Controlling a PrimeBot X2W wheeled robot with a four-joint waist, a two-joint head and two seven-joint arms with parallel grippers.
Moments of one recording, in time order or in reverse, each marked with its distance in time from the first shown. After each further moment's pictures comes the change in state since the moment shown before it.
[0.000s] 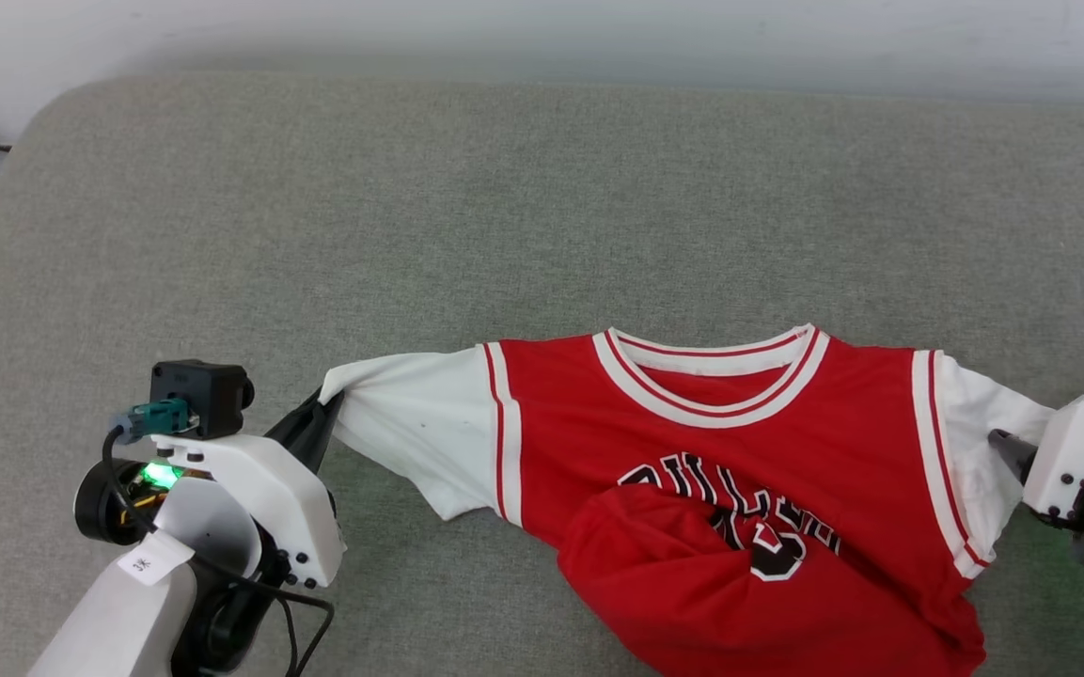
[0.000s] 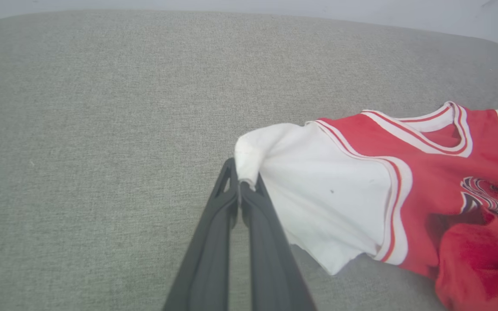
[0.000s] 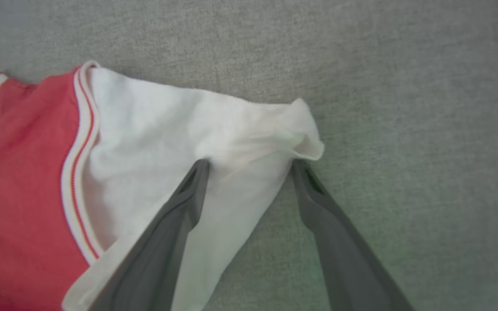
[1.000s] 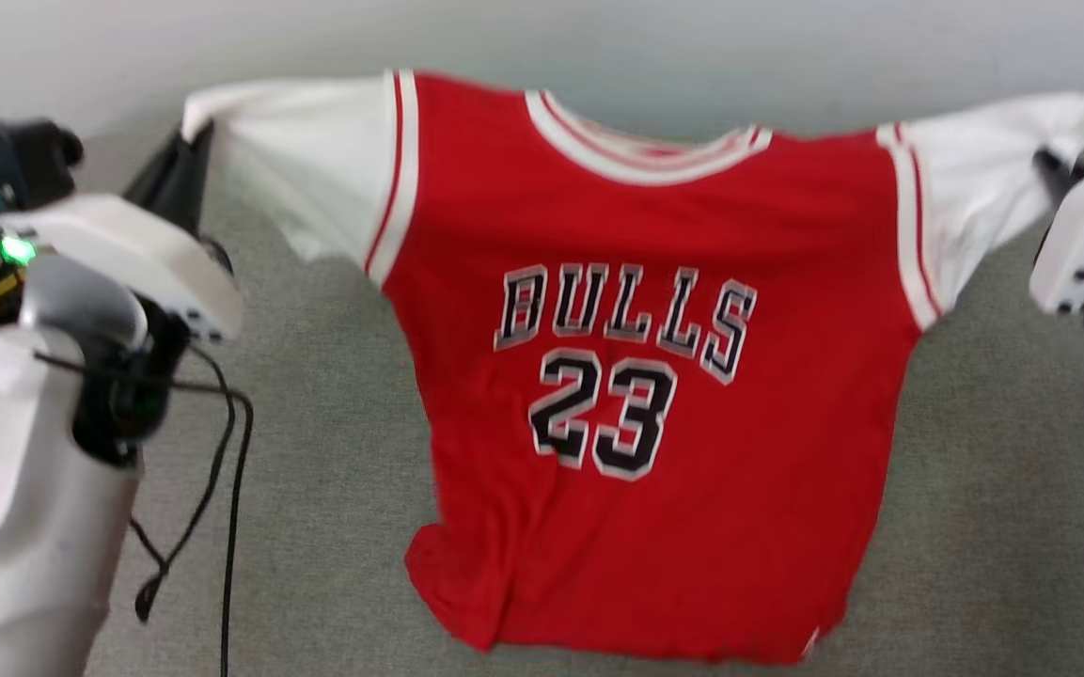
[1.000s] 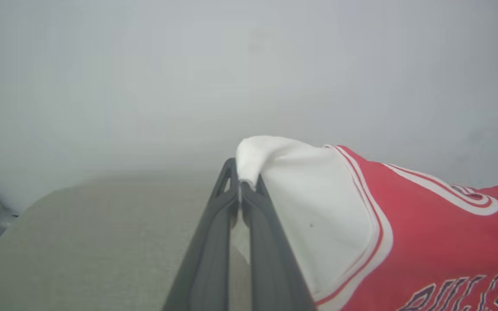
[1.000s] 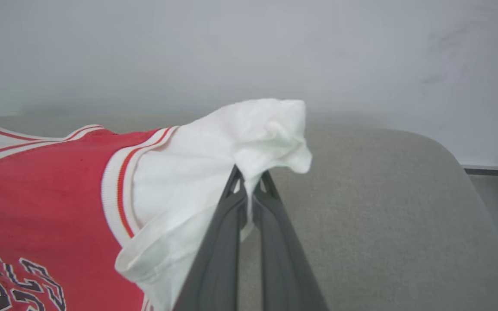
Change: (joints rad) left arm -0.358 -0.023 0.117 0.221 -0.037 -0.051 -0.159; right arm -0.244 -0.050 0.186 -0.182 0.018 0.000 -0.121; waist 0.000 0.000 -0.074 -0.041
